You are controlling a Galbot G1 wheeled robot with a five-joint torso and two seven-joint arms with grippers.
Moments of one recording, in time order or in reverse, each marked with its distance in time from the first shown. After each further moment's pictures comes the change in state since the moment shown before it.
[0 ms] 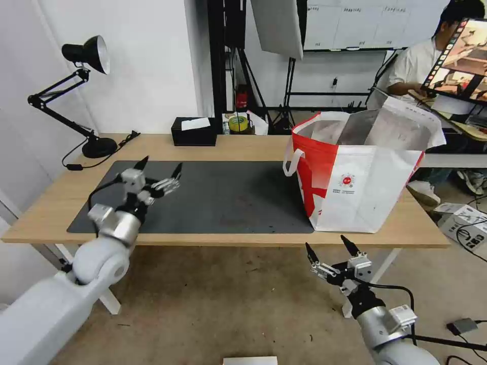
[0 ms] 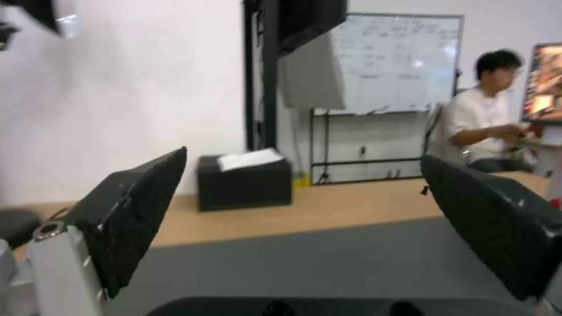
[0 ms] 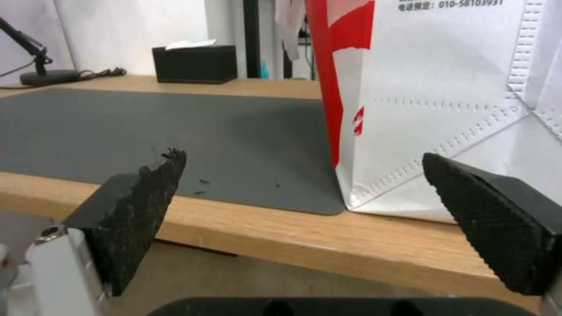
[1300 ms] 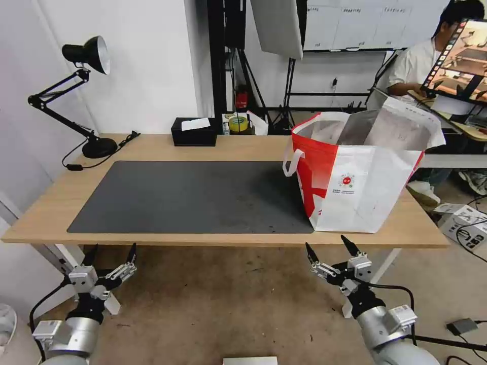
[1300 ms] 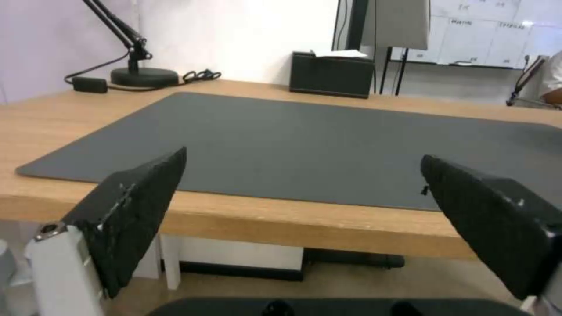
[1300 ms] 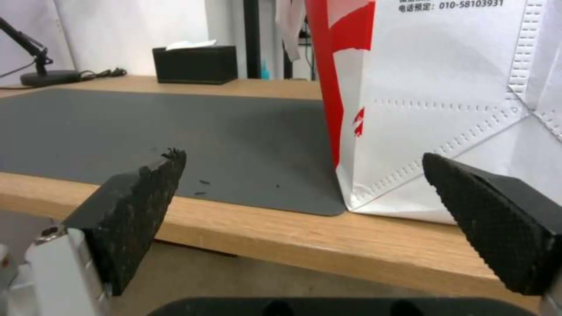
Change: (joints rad) left arm 0.626 -0.349 -0.392 -0.099 0.154 -0.081 0.149; right arm 0.000 0.000 0.000 0.000 0.000 0.000 0.000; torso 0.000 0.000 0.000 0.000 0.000
